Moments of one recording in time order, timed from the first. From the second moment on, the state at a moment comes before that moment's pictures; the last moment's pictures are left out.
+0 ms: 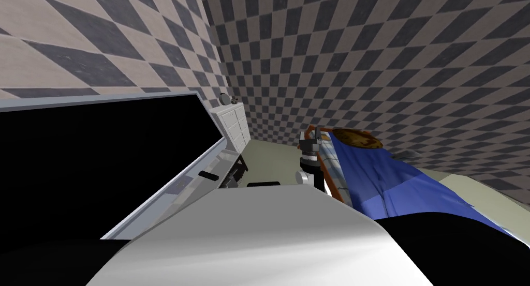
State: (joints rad) left arm 0.52 0.82 -0.61 -1.70 0.47 -0.43 0.45; right arm 0.47 -0.05 0.04 -2.21 -0.12 -0.52 -0.07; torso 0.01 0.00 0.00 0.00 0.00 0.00
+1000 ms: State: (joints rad) left arm 0.50 1.05 -0.80 -1.46 0.54 -0.33 0.55; right arm 0.47 -0.05 0.04 -2.21 -0.12 -0.52 -0.07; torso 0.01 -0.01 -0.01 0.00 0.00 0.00
